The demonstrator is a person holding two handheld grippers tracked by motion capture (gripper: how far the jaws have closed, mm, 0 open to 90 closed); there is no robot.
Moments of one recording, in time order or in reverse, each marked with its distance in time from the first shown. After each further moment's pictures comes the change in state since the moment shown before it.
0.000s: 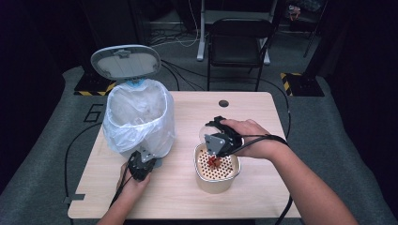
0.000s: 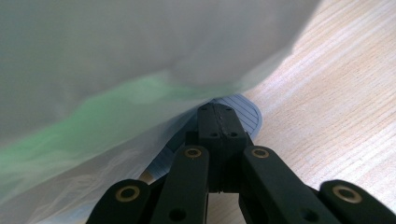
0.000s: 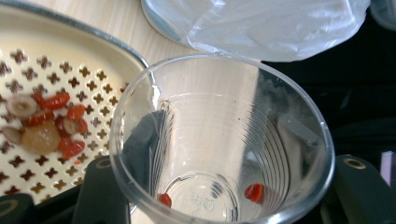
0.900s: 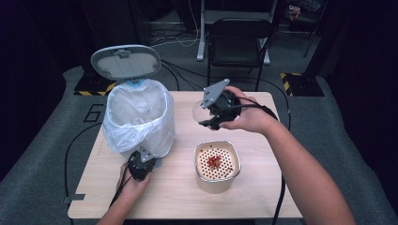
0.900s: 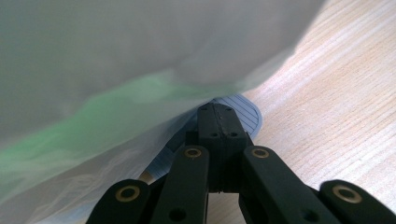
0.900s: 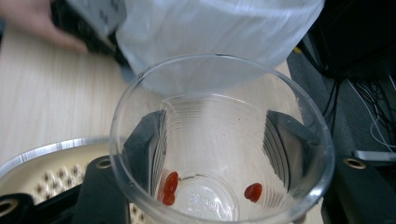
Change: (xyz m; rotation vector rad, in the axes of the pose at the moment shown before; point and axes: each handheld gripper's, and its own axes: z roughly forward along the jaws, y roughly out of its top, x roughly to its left) left arm -0.001 0.000 0.001 -0.007 0.002 -0.035; right arm -0.089 -0.004 -0.008 -0.164 0.235 0.522
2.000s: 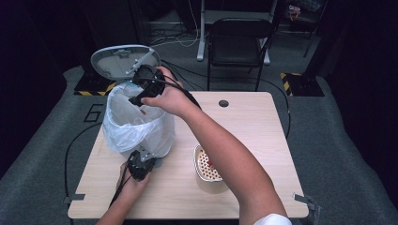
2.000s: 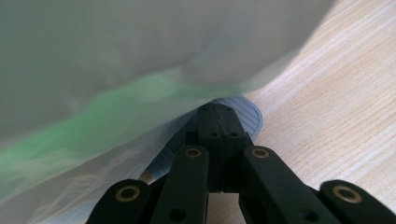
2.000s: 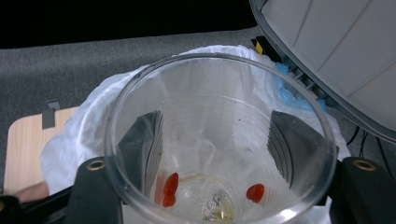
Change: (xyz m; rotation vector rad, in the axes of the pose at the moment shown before) left arm 0.003 0.001 -0.001 0.027 -0.021 0.001; right arm -0.027 0.148 0.113 -0.106 -0.013 0.316
